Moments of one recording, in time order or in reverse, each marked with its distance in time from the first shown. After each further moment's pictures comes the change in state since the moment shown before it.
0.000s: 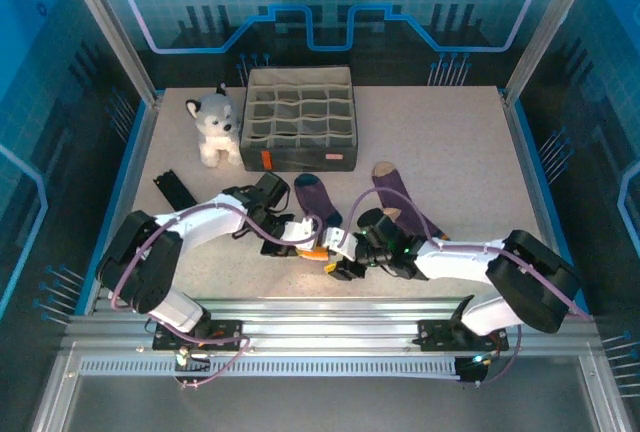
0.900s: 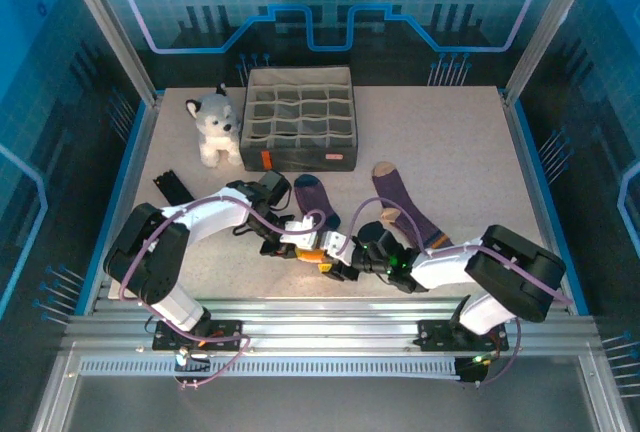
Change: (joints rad) left arm 0.013 0.045 0.043 -0.093 0.030 0.001; right arm 0.044 0.111 -0.113 0.385 0.108 0.087
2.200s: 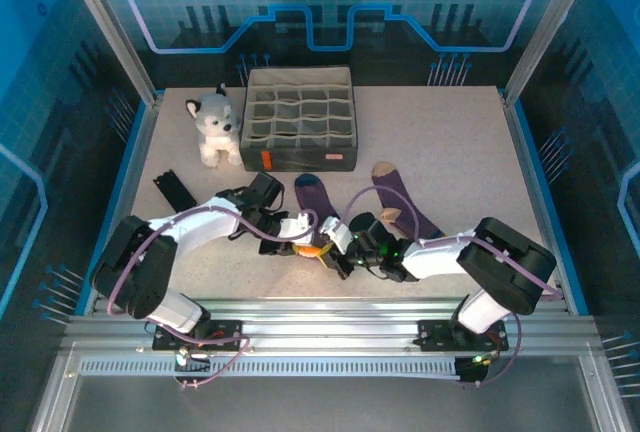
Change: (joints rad) left arm 0.021 -0.113 -0.114 0.192 -0.066 -0.105; right arm -0.032 0.048 0.134 -0.200 -0.053 0.370
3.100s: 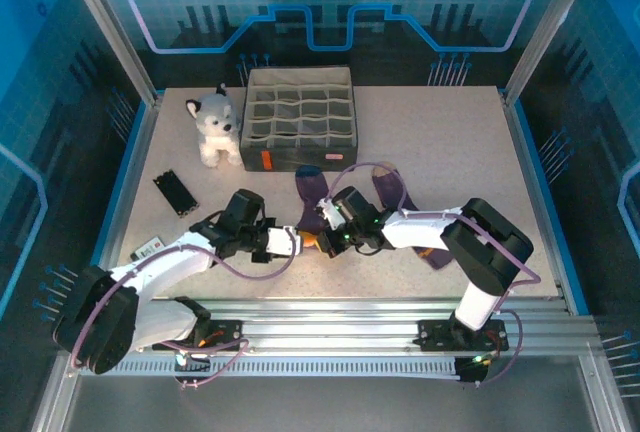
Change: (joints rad) left arm -0.014 -0.306 -0.264 0.274 -0.078 -0.021; right arm -0.084 0.151 0.313 -0.431 -0.039 0.246
